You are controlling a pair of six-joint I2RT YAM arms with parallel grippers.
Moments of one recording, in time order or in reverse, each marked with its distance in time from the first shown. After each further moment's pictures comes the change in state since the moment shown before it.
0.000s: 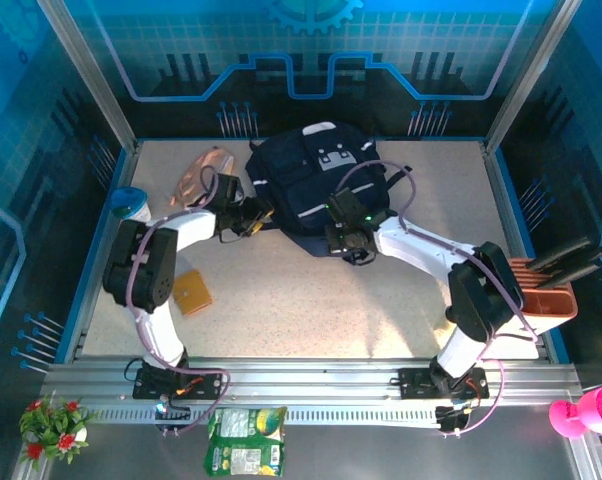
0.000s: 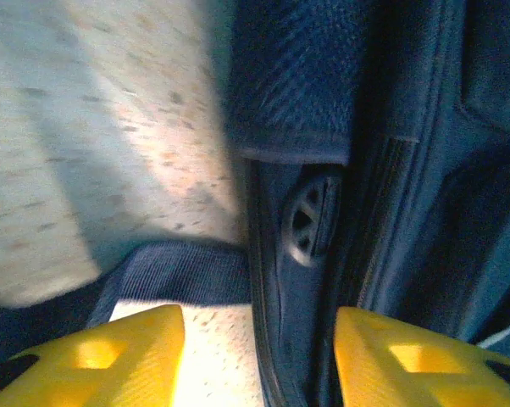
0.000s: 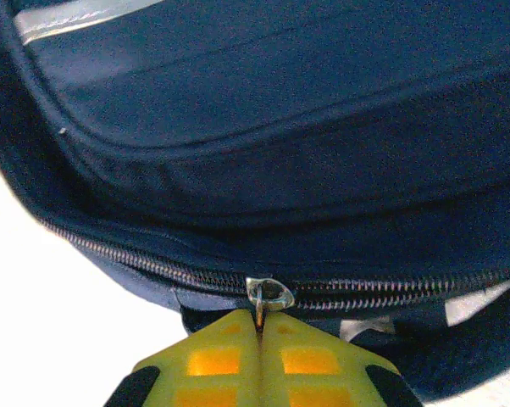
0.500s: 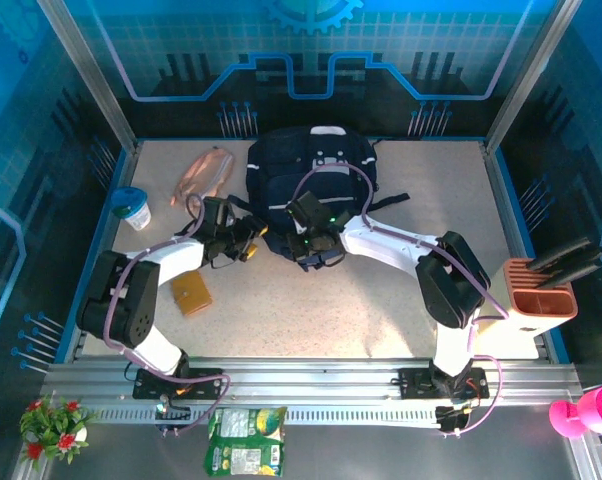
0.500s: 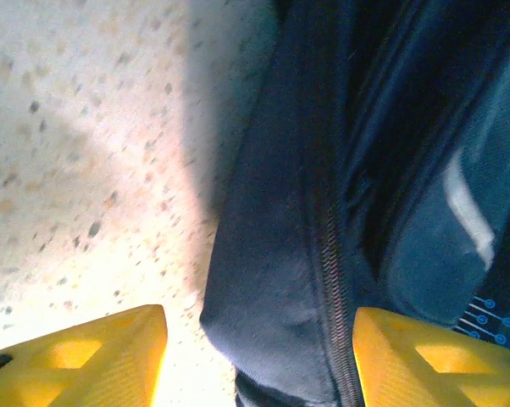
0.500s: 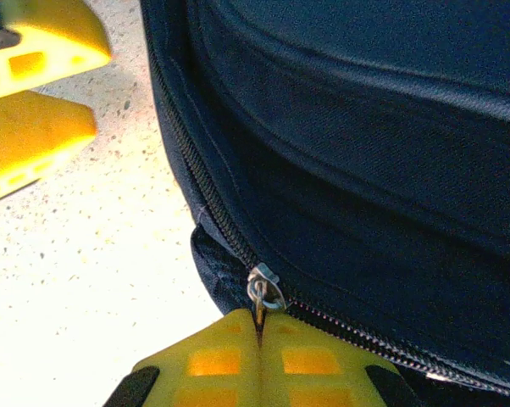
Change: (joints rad) left arm -0.039 -0.198 -0.268 0.094 0.014 -0.208; right arm 0.127 0.154 0.161 0.013 -0.154 -0.021
